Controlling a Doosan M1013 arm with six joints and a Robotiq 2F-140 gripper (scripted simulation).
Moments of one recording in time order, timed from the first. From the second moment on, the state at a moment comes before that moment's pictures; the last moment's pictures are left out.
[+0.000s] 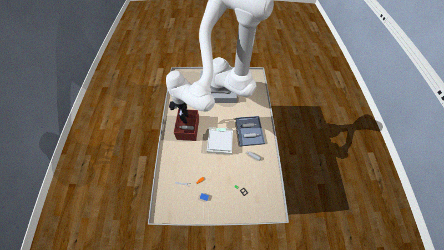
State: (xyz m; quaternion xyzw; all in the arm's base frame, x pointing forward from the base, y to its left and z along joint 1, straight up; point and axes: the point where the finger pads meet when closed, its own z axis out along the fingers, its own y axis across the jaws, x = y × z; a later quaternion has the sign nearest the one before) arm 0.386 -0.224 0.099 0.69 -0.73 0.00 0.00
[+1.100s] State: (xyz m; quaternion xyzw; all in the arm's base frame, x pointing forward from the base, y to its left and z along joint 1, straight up) arm 0.399 -0.216 0.137 0.68 -0.73 0.00 0.00
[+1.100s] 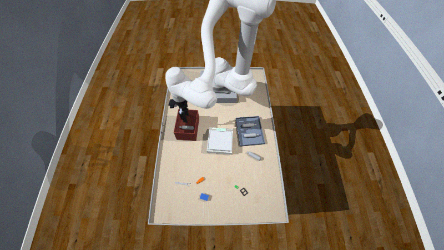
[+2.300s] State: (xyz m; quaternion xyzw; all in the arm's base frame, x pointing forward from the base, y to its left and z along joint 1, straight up) arm 0.597 0.261 0.134 0.50 -0.87 0.00 0.00
